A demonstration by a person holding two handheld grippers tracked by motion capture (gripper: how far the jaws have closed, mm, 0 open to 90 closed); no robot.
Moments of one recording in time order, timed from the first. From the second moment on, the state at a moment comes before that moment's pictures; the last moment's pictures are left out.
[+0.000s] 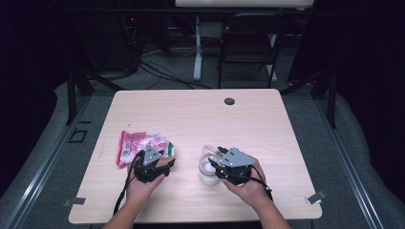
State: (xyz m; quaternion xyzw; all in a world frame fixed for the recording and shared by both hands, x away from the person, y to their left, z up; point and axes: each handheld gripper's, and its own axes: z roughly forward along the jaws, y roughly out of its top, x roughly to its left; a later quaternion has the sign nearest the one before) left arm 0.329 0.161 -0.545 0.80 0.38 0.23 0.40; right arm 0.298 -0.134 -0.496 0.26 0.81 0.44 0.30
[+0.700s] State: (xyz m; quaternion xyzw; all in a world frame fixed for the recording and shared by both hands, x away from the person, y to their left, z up) left arm 0.329 0.161 -0.546 0.80 0.38 0.23 0.40; right arm 0.296 -0.127 -0.499 0.24 0.81 0.43 0.31
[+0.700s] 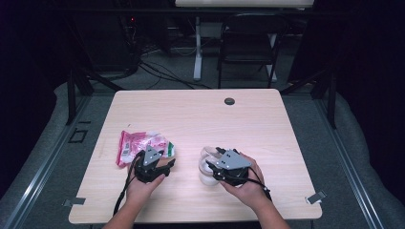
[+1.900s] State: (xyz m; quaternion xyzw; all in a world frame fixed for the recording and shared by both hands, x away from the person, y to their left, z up) left arm 0.328 0.162 -0.545 0.80 0.38 0.23 0.40; right arm 0.290 -0.113 -0.498 0.22 0.82 0.46 0.28
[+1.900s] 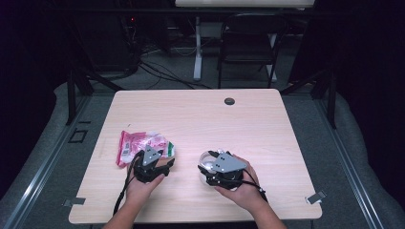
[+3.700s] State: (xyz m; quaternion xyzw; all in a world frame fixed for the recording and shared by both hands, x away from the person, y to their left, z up) left arm 0.328 0.162 -0.545 0.80 0.38 0.23 0.40; right arm 0.322 -0.180 -0.498 0.36 0.75 0.47 0.29
